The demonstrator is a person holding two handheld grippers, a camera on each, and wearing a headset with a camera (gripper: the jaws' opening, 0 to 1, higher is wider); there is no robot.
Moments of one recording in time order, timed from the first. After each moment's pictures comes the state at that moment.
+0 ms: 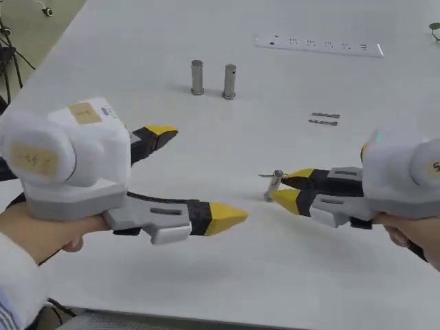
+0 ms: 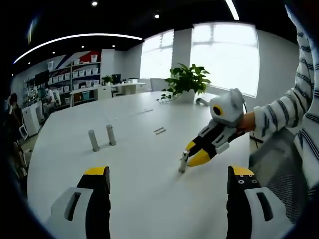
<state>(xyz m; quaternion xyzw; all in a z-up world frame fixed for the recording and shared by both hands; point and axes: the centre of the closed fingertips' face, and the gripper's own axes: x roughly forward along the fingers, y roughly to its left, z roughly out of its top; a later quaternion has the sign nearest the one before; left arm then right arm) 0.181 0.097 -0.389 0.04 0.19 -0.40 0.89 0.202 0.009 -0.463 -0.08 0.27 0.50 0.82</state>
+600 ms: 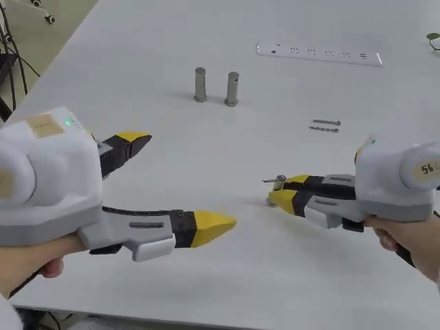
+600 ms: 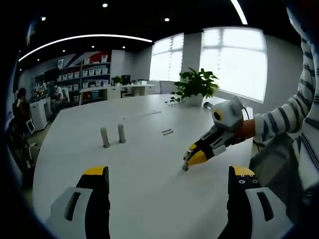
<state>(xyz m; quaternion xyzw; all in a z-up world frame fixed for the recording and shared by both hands) 0.168 0.115 -0.381 0.03 0.19 -0.37 0.91 0.208 0.014 -0.464 -0.06 0.27 0.48 0.83</state>
